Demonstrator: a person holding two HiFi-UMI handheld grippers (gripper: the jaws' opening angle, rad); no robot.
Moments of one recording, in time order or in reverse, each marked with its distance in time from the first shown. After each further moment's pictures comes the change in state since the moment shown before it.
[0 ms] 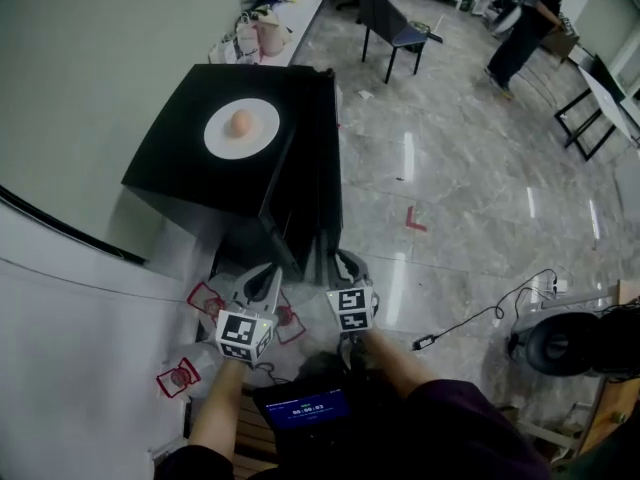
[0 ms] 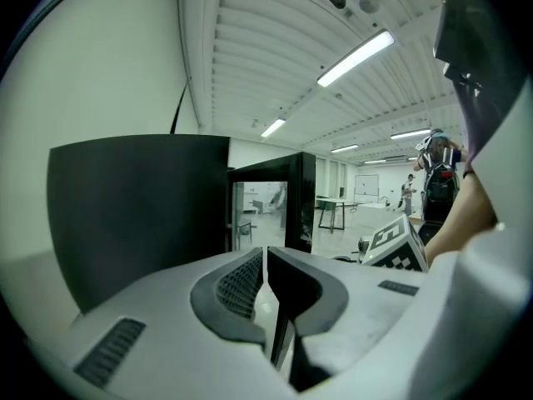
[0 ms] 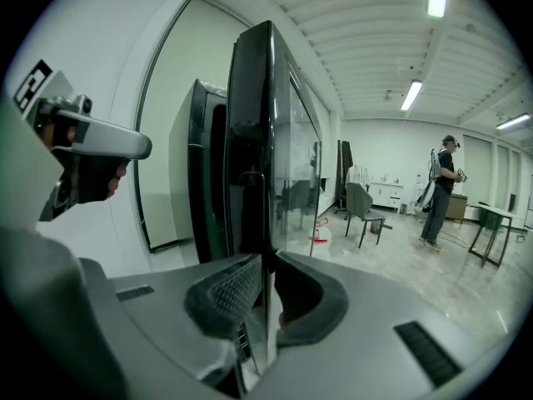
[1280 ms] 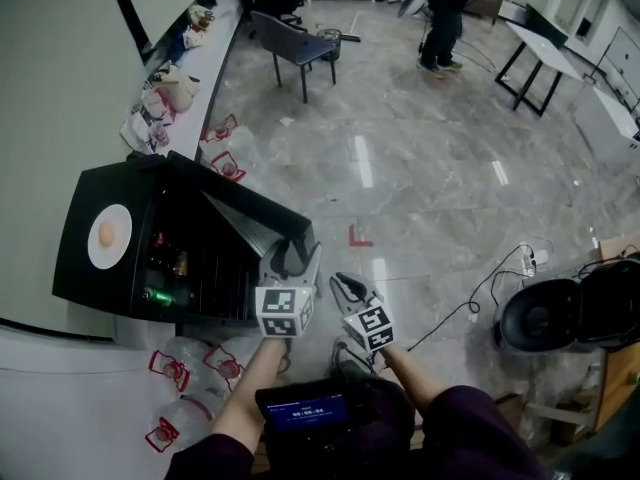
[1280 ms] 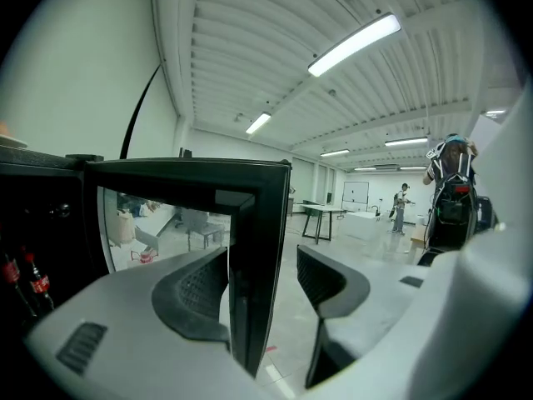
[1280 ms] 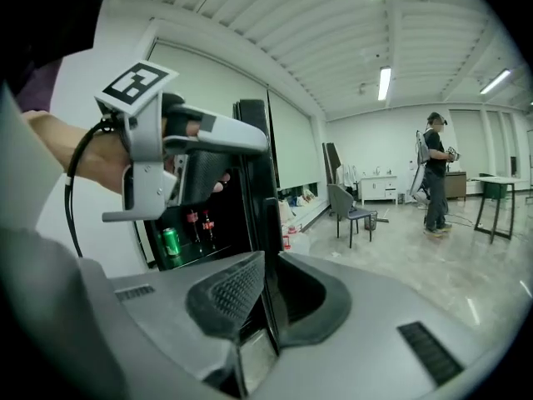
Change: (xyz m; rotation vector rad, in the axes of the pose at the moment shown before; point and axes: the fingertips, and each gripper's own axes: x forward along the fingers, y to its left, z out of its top) left arm 0.308 -0.223 0.105 -0.041 -0.005 -0.092; right arm -0.089 -0.274 -0.020 0.120 -0.084 0.065
